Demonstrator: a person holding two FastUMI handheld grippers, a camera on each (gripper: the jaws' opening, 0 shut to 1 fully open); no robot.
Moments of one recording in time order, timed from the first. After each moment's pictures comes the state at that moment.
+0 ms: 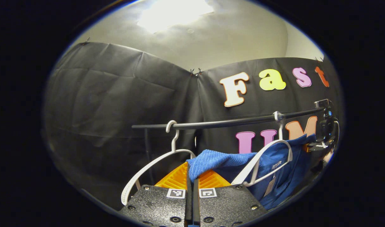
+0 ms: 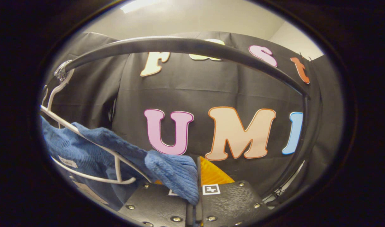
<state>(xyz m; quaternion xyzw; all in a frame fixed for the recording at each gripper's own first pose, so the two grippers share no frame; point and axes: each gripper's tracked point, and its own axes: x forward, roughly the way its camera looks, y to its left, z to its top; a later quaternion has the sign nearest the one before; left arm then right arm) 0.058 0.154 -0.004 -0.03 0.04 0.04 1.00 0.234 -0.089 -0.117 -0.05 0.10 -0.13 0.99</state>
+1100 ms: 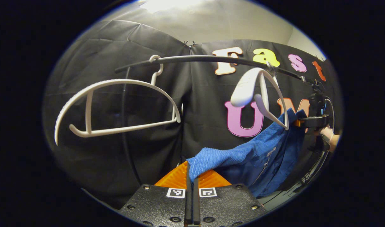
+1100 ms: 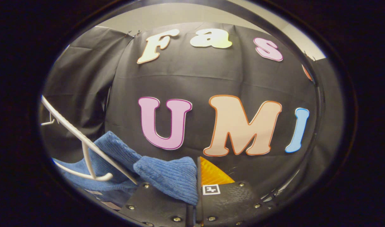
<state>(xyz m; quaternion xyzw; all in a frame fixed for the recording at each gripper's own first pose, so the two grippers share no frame) 0.047 0.100 -0.151 -0.05 0.14 -0.02 0.99 0.260 -0.121 -0.160 -0.08 0.14 -0.15 0.98</state>
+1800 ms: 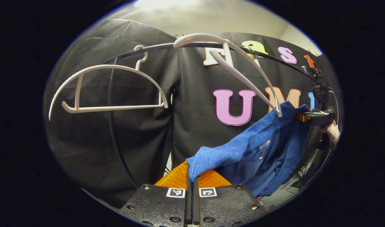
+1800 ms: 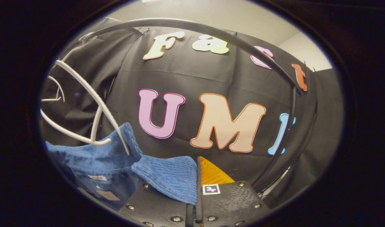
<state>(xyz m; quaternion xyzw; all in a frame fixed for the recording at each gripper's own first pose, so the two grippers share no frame) 0.018 0.061 -0.180 -0.04 0.17 -0.07 0.98 0.175 -0.136 -0.162 -0.14 0.13 -0.16 0.97</state>
